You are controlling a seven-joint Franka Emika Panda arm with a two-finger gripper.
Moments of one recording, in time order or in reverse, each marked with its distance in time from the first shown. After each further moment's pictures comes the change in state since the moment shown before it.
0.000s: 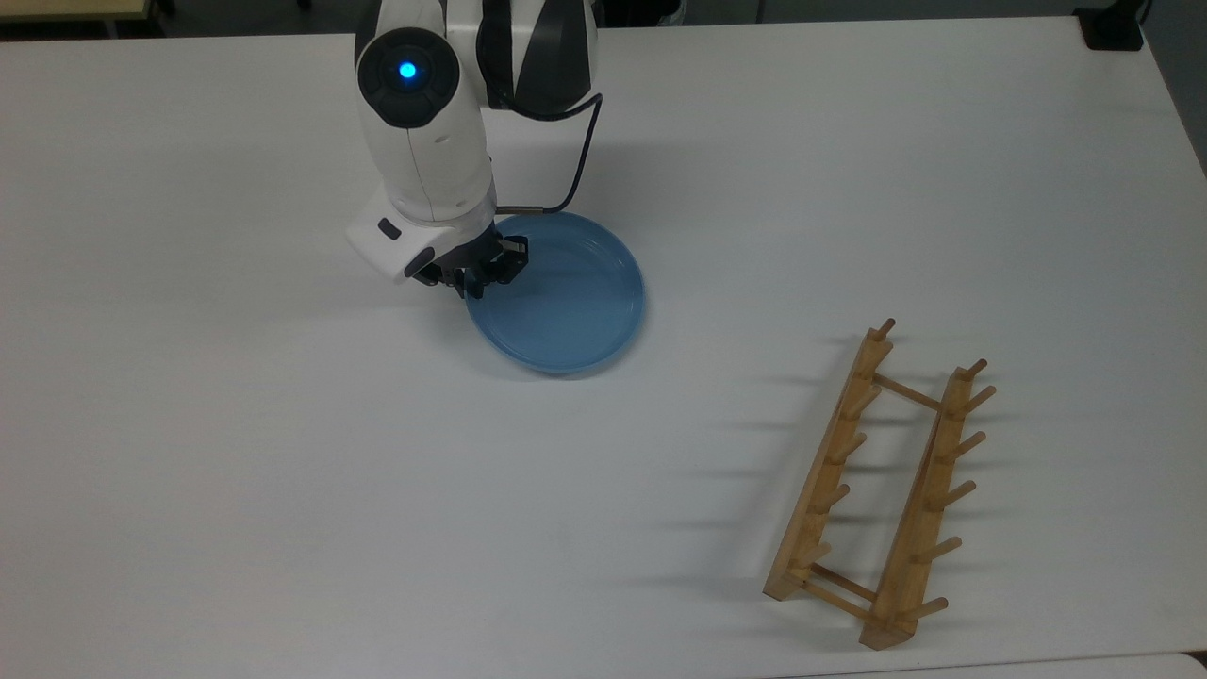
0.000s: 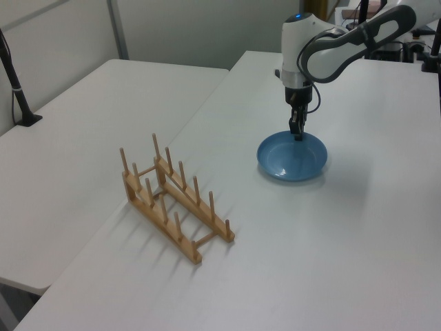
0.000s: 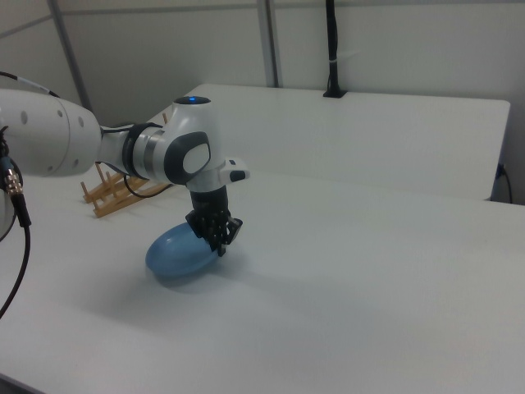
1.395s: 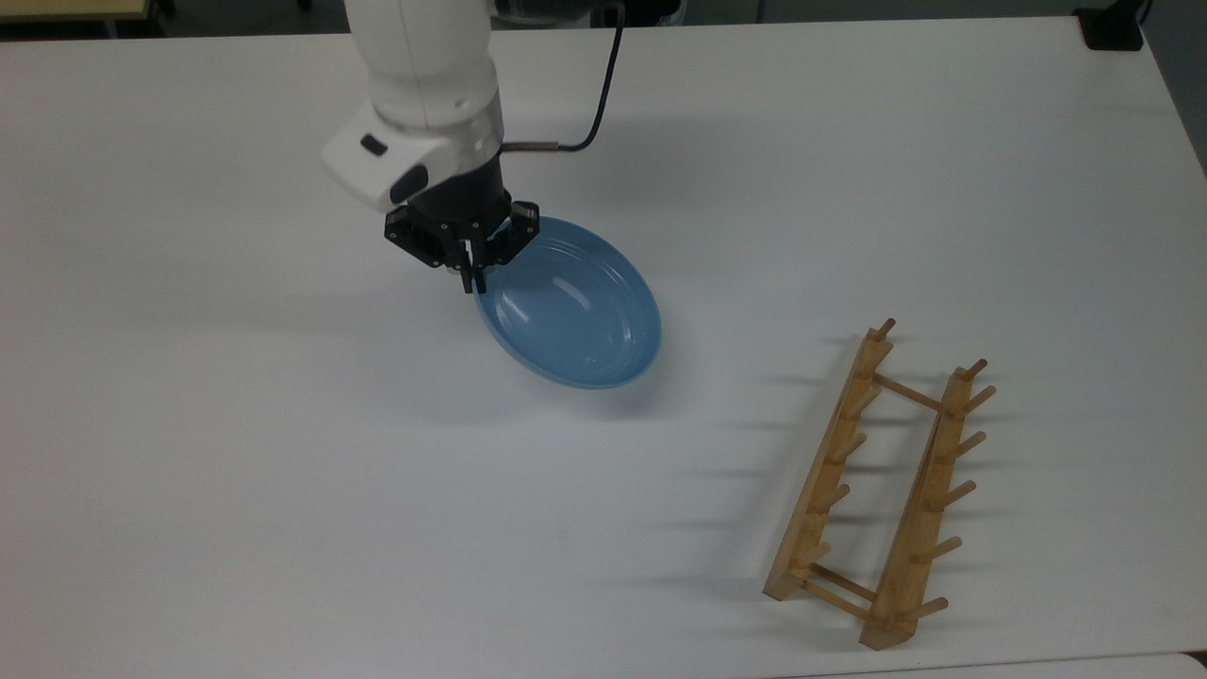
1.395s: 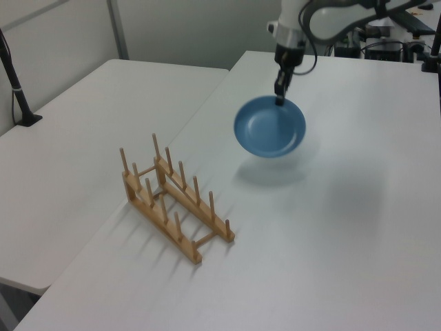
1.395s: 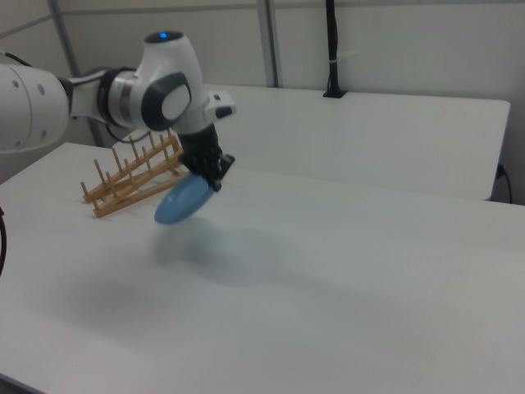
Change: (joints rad) arm 0.000 -0.094 0.037 0.141 0.031 0.000 0.001
